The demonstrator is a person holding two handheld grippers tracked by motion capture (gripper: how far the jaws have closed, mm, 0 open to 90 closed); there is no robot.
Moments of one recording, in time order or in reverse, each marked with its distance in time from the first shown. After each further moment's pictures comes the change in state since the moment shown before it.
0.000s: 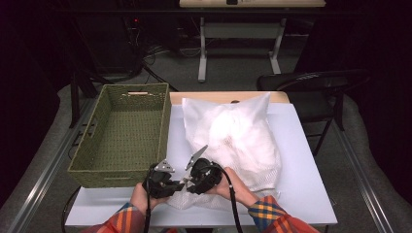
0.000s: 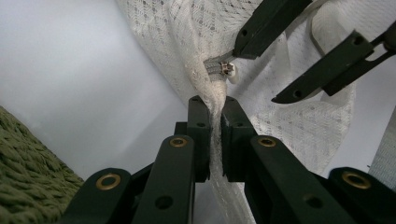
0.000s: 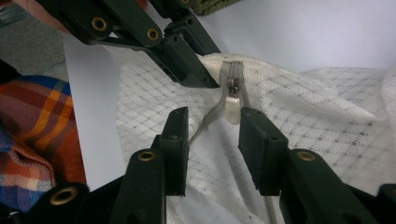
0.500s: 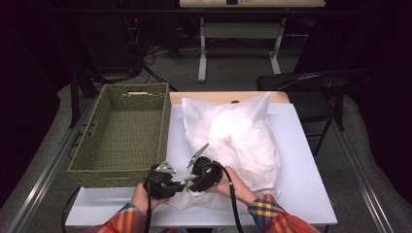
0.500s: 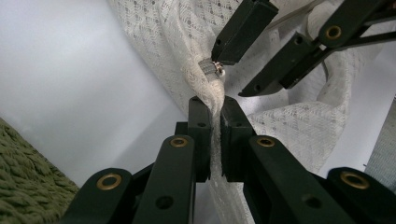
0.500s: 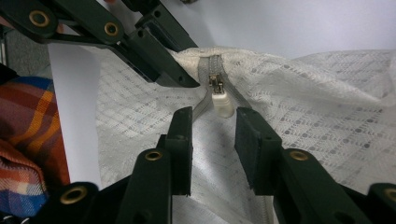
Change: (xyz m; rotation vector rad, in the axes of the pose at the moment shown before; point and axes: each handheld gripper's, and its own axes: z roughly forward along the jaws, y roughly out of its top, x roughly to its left) left arm -0.002 0.000 0.001 0.004 -0.006 0.006; right arm -0.014 -0.004 0.011 0.020 0.029 0.038
